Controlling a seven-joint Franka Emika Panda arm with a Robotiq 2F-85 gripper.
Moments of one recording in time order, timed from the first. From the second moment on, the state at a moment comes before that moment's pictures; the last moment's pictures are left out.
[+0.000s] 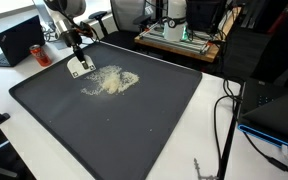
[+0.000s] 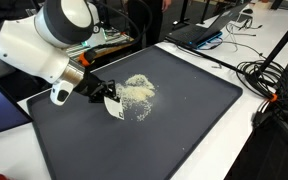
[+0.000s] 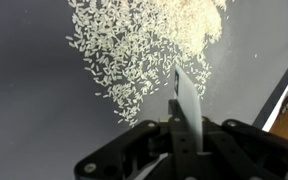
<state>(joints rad) -0.49 0.65 -0.05 -1.77 0.82 2.14 -0.53</state>
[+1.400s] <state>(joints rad) -0.49 0.51 -0.13 -1.95 0.82 2.07 -0.69</state>
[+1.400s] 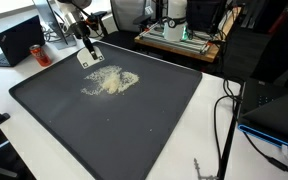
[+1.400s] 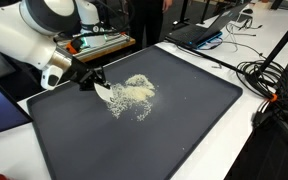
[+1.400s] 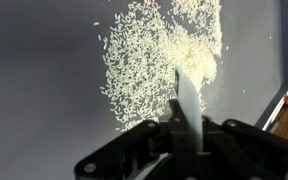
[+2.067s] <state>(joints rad) -0.38 0.18 -0.18 -2.15 0.59 2.17 -0.72</state>
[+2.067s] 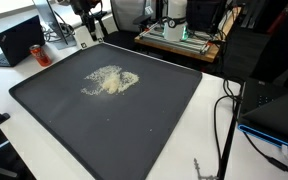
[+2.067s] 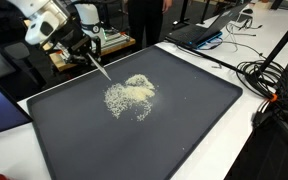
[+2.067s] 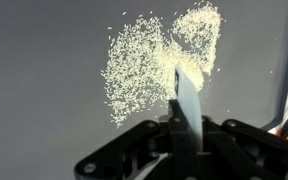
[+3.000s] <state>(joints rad) -0.11 0.01 -0.09 -2.32 0.24 2.40 -0.41</state>
